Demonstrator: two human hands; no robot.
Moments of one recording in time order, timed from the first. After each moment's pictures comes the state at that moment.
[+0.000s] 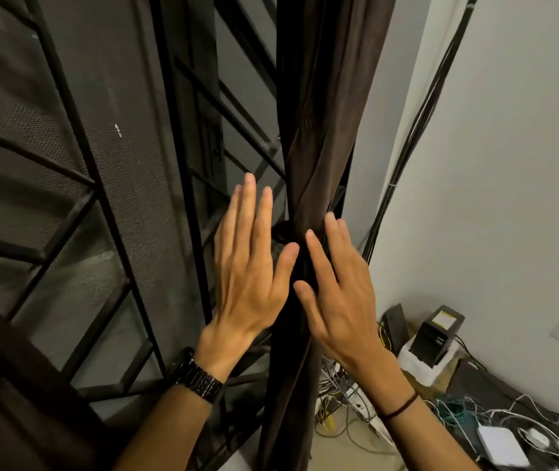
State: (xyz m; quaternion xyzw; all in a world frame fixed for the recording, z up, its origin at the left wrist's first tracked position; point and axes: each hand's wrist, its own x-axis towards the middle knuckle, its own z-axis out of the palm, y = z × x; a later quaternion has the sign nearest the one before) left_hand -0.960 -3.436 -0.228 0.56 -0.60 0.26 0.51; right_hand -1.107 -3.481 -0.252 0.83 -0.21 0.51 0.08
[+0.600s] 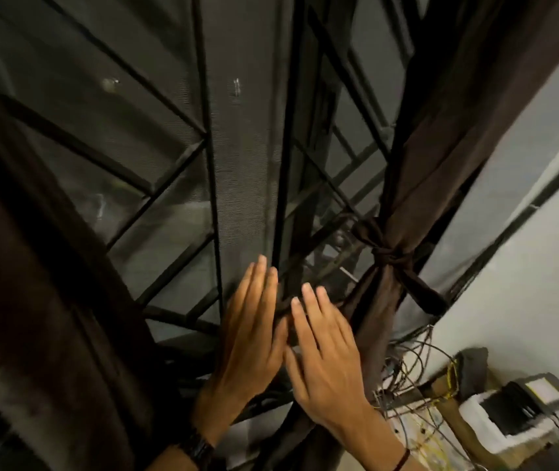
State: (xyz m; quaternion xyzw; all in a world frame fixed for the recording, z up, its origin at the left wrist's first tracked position) left_hand -0.939 -3.359 -0.357 0.75 -0.49 0.26 0.37; right_hand -1.066 -3.450 -0.346 0.93 -0.09 0.37 0.01
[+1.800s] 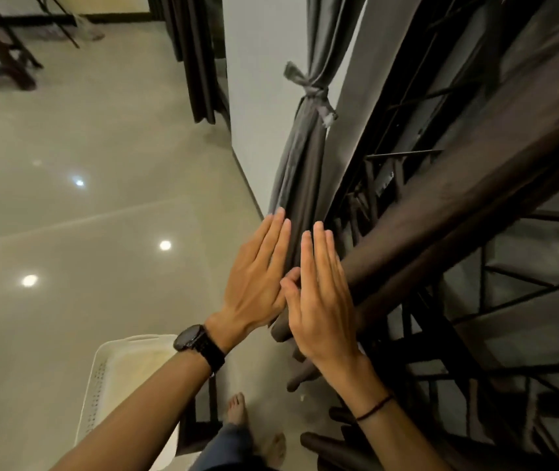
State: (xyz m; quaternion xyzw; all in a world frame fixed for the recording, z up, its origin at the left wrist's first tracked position) left_hand -1.133 -3.144 -0.463 0.92 0.12 0.34 0.12; right_hand -1.077 -3.275 -0.424 0.82 0.48 0.10 -0.28
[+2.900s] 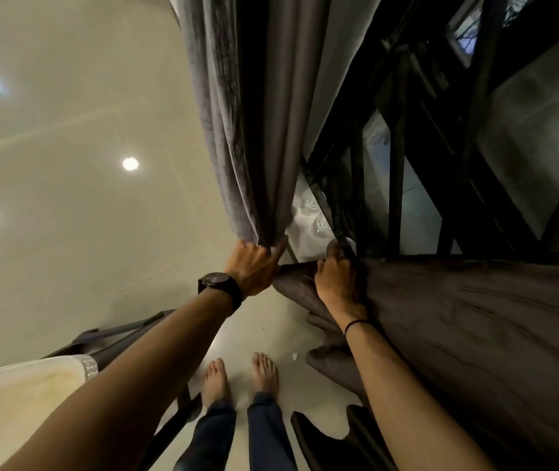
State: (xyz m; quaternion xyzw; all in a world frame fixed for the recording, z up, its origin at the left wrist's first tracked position) left_hand -0.953 -3.086 -0.888 0.98 0.09 -0.19 0.03; right_hand -0.852 -3.242 -0.882 0.96 0.19 -0.20 -0.04
